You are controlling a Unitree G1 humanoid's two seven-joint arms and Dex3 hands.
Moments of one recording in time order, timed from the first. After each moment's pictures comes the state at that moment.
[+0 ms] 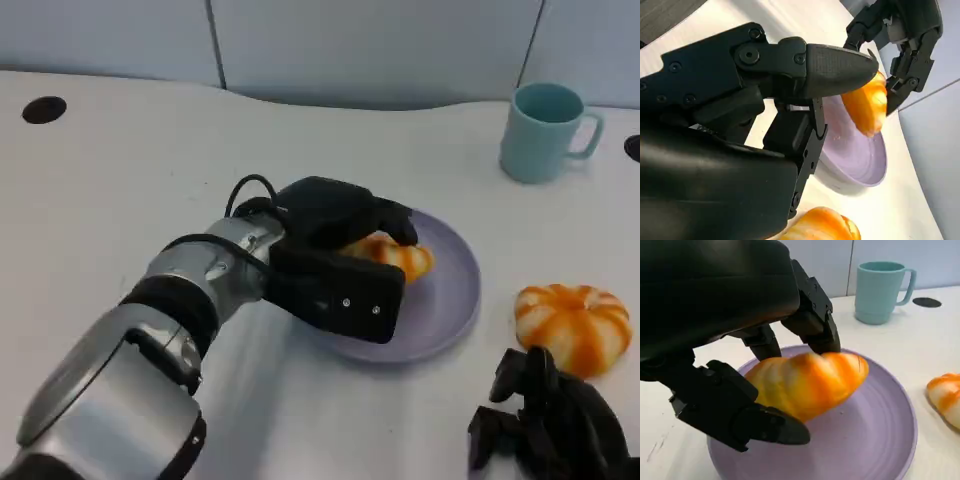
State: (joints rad) left arm -1.05 0.00 -0.59 1.31 0.70 -0.53 0.04; right arm 0.10 0.05 -0.08 0.12 0.38 0.23 0.31
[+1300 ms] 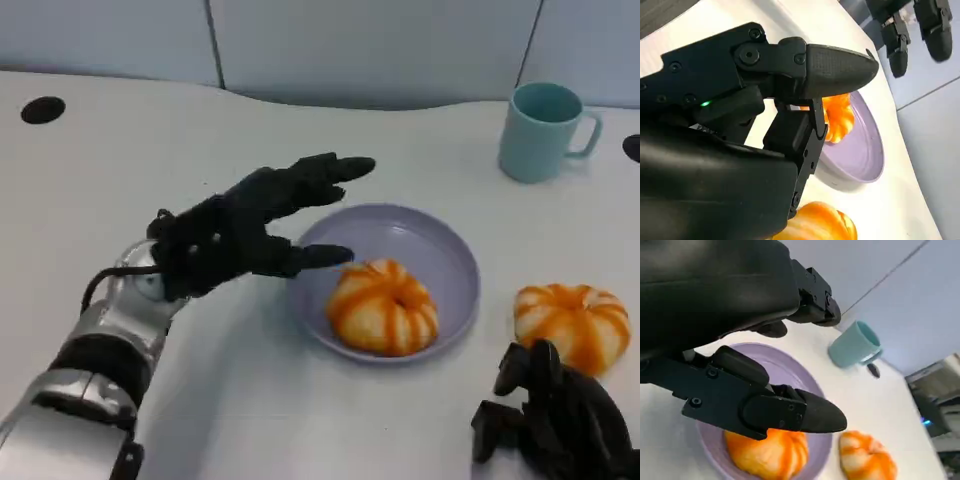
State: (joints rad) left arm -0.84 0.09 -0.14 1.20 0.13 -0.73 -0.42; right arm 0.07 0.04 -0.10 0.16 0.39 0.23 0.33
